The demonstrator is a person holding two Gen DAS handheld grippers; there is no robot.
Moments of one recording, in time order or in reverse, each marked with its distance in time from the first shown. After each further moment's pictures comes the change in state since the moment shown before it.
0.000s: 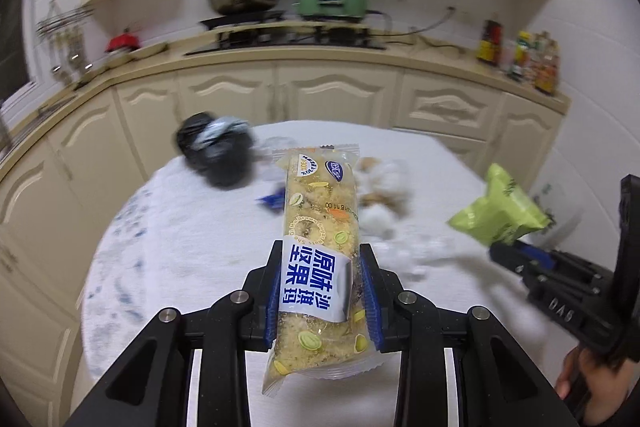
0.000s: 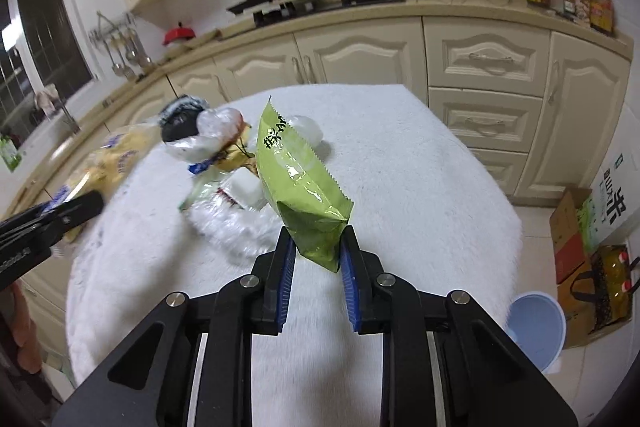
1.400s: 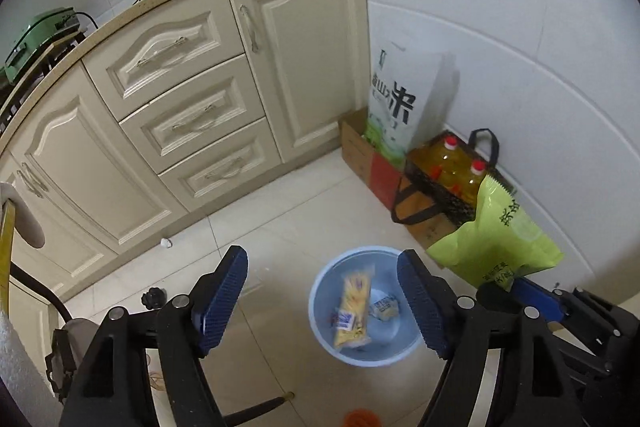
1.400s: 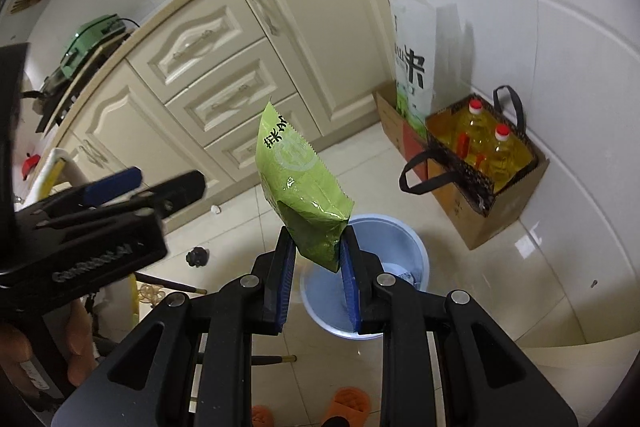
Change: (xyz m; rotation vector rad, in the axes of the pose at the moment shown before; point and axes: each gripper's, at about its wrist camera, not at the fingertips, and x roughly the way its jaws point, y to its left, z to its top) left arm 0.319 -0.480 -0.012 0.533 0.167 -0.285; right arm -0.084 -0.379 -0.161 0.550 -0.062 -0.375
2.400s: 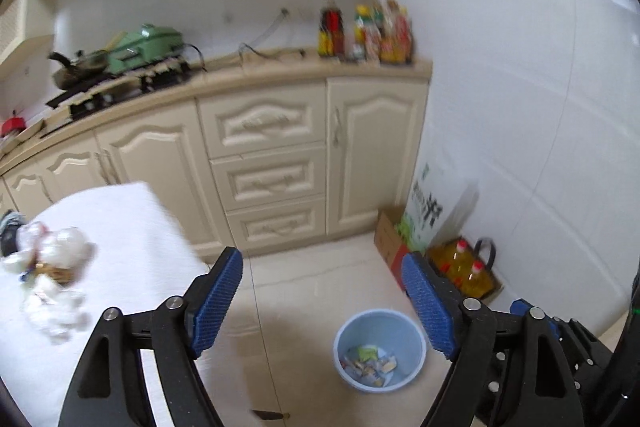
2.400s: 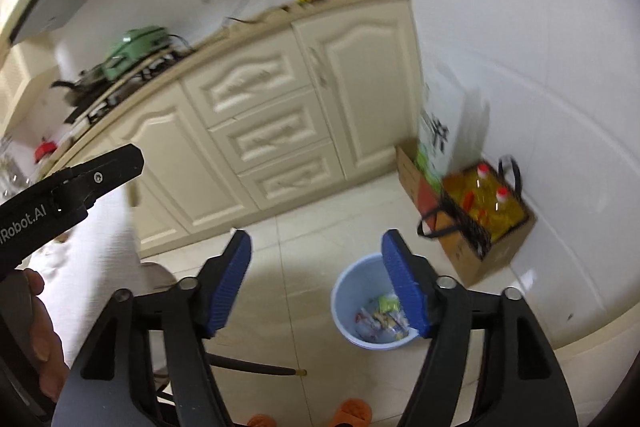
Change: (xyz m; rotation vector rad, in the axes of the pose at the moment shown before) left arm -0.290 0.074 -0.101 -0.263 -0.315 0.053; right arm -0.125 0.119 0.013 -0.151 -0.152 -0.002
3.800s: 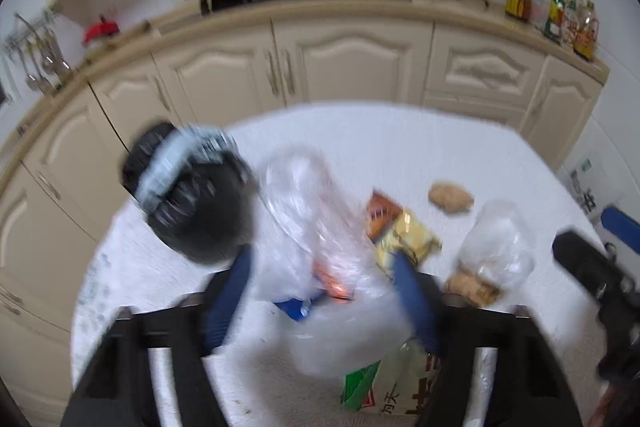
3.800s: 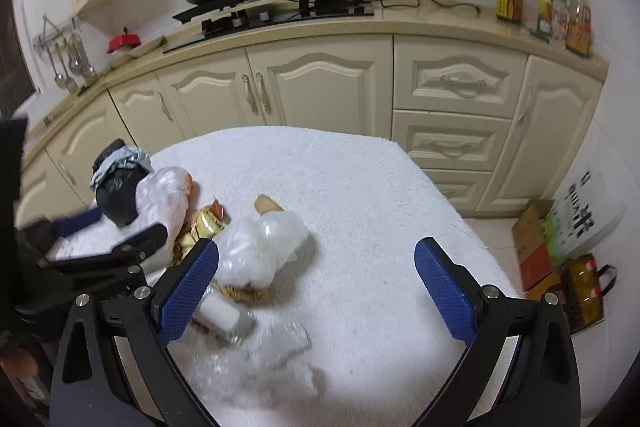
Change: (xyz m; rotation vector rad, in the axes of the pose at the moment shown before) left arm 0.014 0.394 -0.022 -0.206 0.334 0.304; right arm 0.117 0.388 0.009 -0.351 0.140 0.199
